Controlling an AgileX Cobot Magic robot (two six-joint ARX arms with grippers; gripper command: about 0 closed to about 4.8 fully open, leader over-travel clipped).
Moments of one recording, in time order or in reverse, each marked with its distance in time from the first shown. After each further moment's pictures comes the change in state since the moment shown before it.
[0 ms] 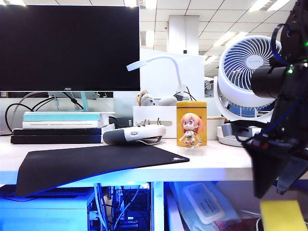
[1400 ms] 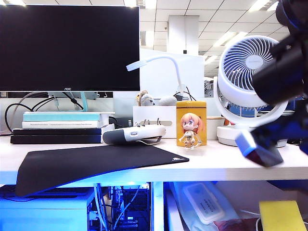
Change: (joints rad) left arm 0.000 0.000 0.000 0.000 0.000 0.000; right arm 0.198 -0.174 -0.164 -0.457 -0.093 0.100
